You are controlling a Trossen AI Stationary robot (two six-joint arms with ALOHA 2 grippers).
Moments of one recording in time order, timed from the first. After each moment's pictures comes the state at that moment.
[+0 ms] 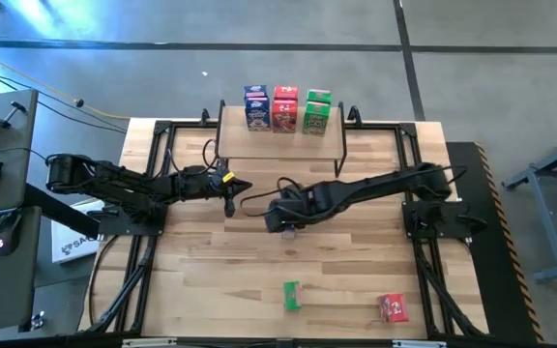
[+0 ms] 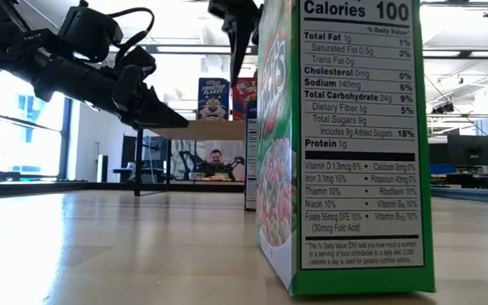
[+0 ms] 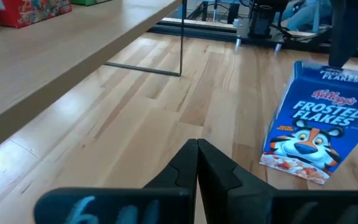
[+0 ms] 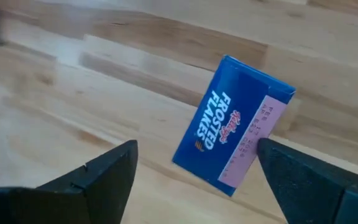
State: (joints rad) left arm 0.18 1.27 0.26 0.71 -0.07 -0.04; right arm 0.16 1.95 1.73 -0.99 0.15 1.42
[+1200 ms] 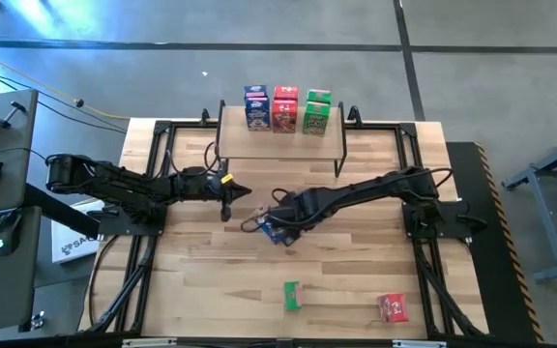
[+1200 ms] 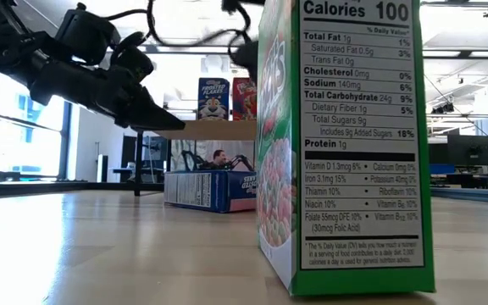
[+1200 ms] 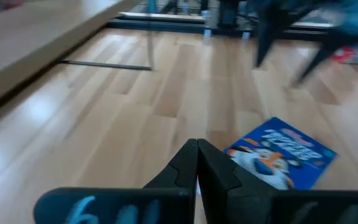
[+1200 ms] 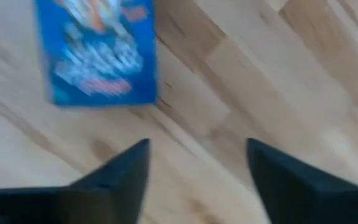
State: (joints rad) left arm 0.18 1.27 0.24 0.72 0.04 0.01; right arm 0.16 2.03 1.70 -1.15 0.14 0.95
